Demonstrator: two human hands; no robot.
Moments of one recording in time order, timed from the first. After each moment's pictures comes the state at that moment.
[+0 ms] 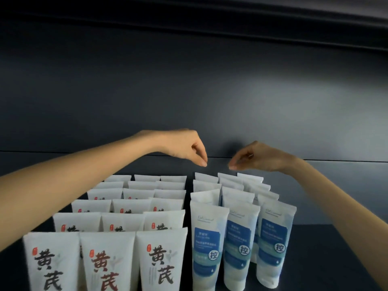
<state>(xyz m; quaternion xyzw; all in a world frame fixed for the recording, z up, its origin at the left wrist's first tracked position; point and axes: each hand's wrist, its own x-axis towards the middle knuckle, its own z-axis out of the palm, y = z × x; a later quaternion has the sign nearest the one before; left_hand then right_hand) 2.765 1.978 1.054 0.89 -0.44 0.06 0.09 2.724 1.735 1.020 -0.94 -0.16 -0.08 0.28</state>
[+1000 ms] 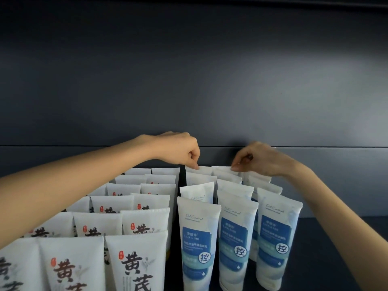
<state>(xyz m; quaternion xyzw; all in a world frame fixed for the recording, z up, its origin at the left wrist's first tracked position) 2.787 1.962 1.022 0.91 -0.39 0.09 -0.06 2.738 1.730 0.987 -0.96 -0.16 -0.14 0.19</state>
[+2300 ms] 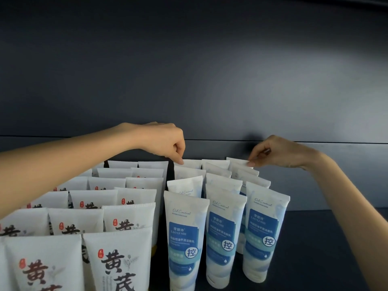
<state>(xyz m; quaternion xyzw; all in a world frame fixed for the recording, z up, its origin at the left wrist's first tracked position) 2.796 1.967 1.022 0.91 -0.39 0.08 -0.07 2.721 1.677 0.994 -0.95 -0.12 -0.06 0.27</state>
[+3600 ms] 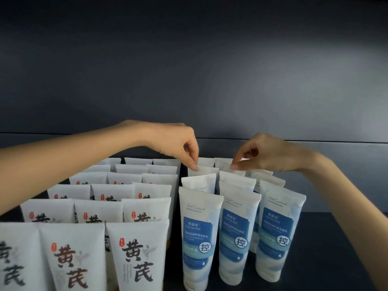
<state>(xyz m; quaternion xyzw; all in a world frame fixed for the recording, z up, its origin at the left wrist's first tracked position) 2.772 1.979 1.026 0.89 -0.45 -0.02 0.06 2.706 1.741 1.000 -0.96 -0.21 -0.08 0.19</state>
